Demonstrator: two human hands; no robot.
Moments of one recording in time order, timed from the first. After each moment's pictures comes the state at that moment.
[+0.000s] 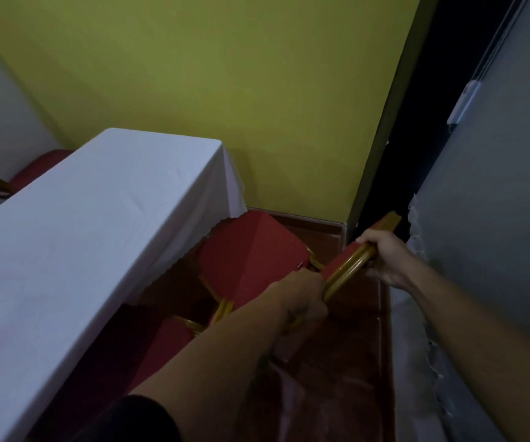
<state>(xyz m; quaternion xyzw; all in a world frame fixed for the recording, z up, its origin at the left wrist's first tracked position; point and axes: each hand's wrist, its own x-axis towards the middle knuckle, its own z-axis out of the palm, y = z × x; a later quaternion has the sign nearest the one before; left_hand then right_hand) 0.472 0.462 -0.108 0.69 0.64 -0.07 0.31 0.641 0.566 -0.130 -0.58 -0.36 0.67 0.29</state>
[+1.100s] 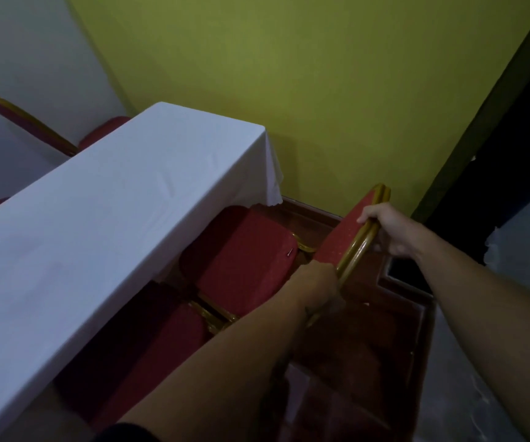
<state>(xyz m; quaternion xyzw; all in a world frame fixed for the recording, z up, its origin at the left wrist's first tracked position) 0.452 0.551 -0.110 0.55 0.77 -0.02 0.33 0.552 0.720 -0.135 -0.53 -0.51 0.67 0.13</state>
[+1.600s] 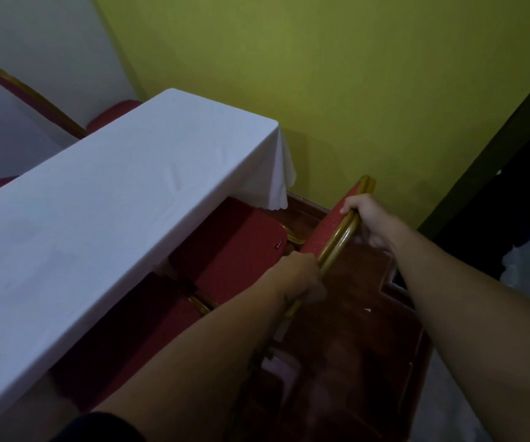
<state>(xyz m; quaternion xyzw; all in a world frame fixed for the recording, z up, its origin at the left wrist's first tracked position) 0.397 0.568 -0.109 0.48 0.80 -0.03 0.37 0.479 0.735 -0.136 -0.53 -0.51 0.66 0.13</state>
